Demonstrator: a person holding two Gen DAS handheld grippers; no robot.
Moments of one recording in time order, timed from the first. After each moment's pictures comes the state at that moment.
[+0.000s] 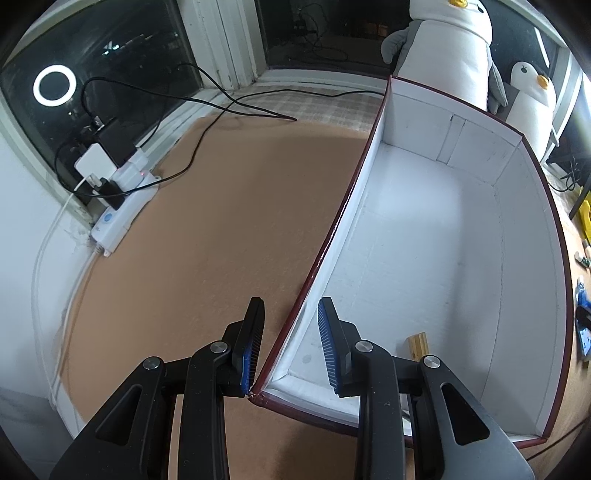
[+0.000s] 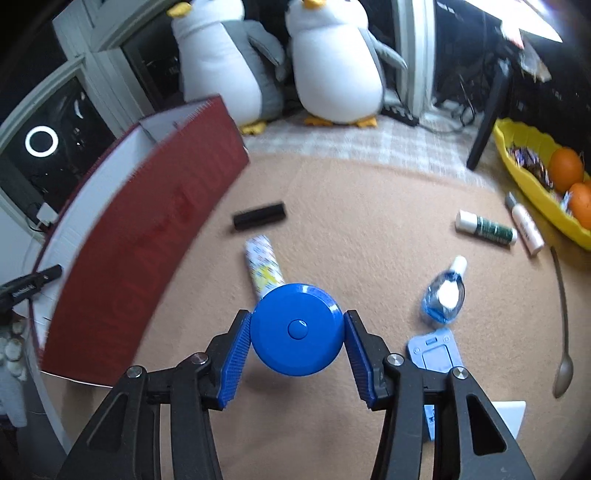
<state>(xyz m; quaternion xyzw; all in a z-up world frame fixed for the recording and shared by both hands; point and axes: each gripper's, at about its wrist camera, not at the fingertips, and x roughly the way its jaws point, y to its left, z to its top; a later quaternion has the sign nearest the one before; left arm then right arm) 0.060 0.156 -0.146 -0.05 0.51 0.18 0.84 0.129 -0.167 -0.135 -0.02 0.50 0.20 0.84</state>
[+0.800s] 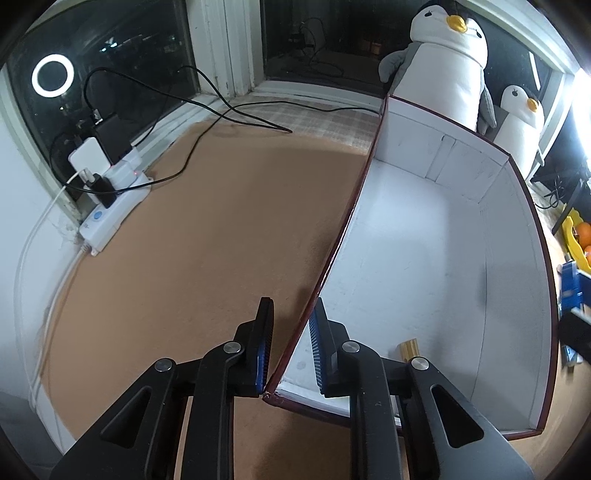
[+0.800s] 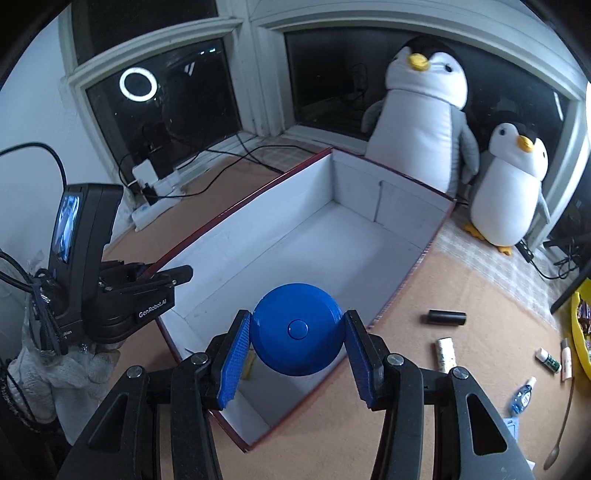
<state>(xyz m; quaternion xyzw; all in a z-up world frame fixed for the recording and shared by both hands) 0.051 0.167 -0.146 -0.09 0.48 0.16 0.86 0.071 0.008 -0.078 -0.14 0.43 0.33 0.83</state>
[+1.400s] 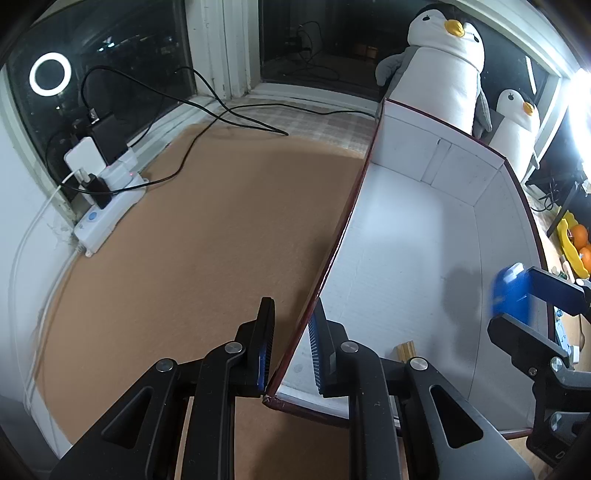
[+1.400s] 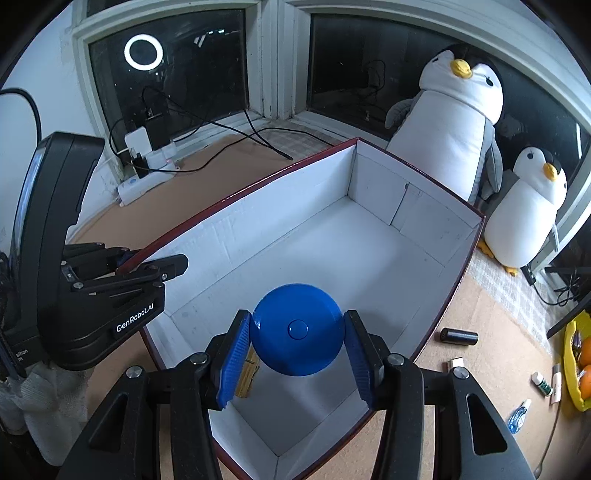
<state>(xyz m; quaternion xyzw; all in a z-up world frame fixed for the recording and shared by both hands) 0.051 0.169 -0.147 -0.09 0.47 0.15 0.86 0.072 0.045 -0.098 -0.20 0.42 0.31 0.83</state>
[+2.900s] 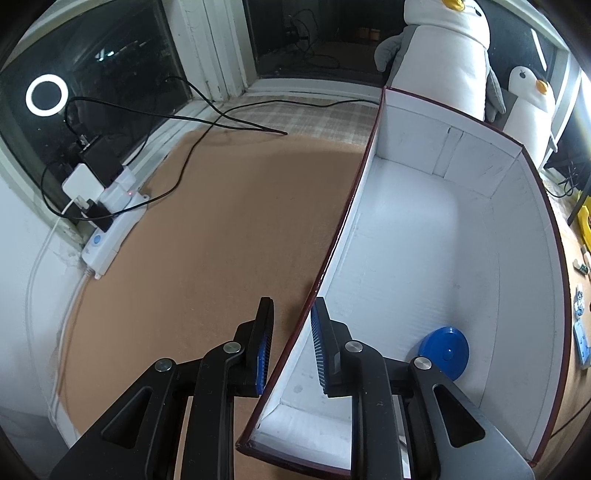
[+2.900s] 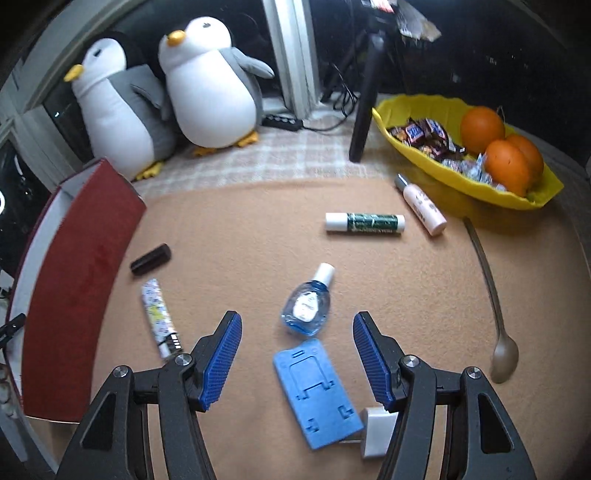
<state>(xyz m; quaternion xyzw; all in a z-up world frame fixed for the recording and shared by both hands) 0.083 0.153 -0.144 -0.05 0.50 0.17 0.84 0.173 -0.255 -0.138 0.03 0.53 0.06 0.85</state>
